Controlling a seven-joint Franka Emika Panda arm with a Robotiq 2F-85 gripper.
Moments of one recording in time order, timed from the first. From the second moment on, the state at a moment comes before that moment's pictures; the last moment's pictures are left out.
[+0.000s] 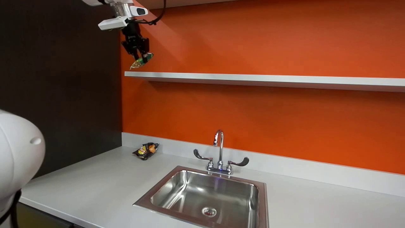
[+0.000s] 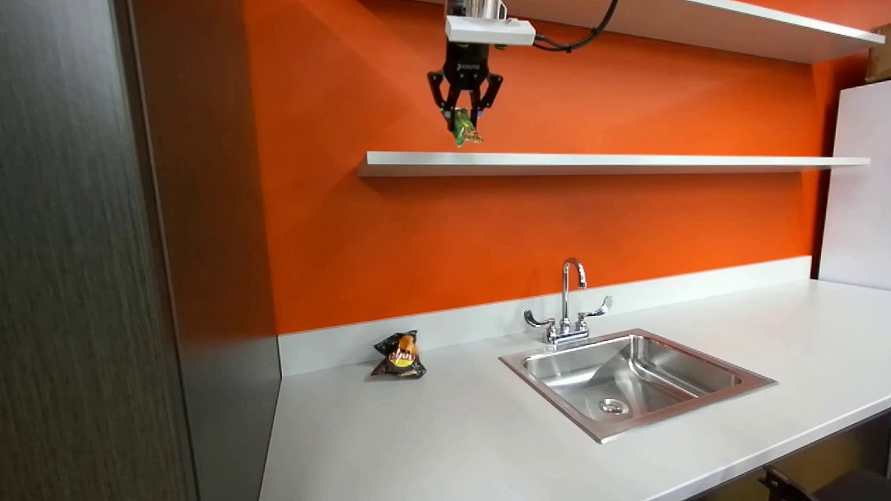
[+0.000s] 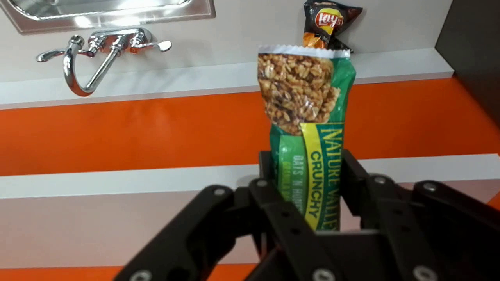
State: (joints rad) arm 0.11 -0.04 0.21 -1.57 -0.24 1.94 0.43
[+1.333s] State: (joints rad) arm 0.23 0.50 0.04 -0.84 -0.28 1.70 0.41
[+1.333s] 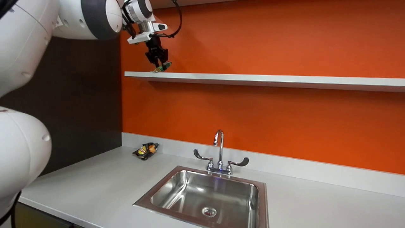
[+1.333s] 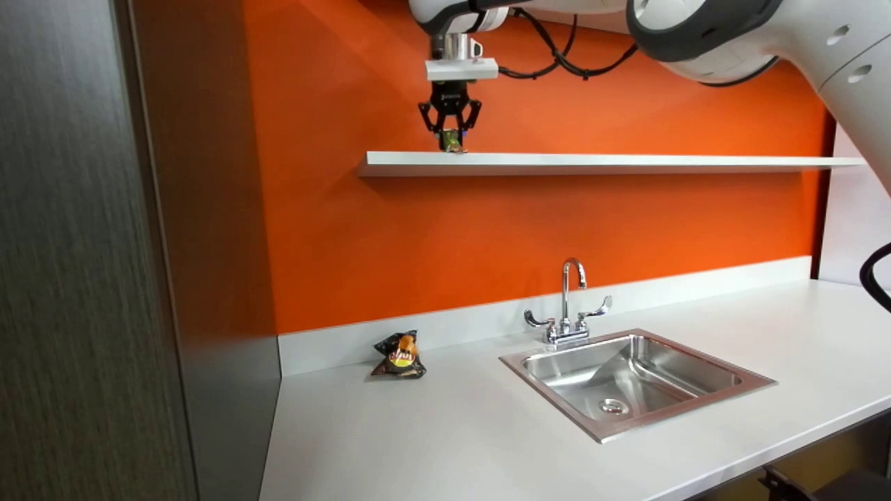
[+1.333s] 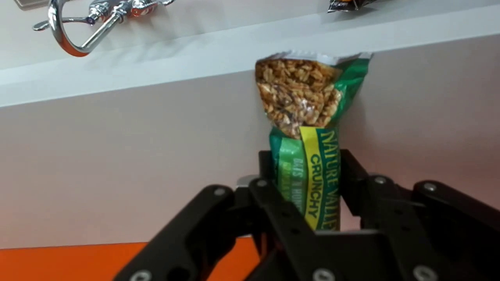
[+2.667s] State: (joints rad) arm 0.28 0.55 0.02 -0.67 -0.28 1.54 0.40
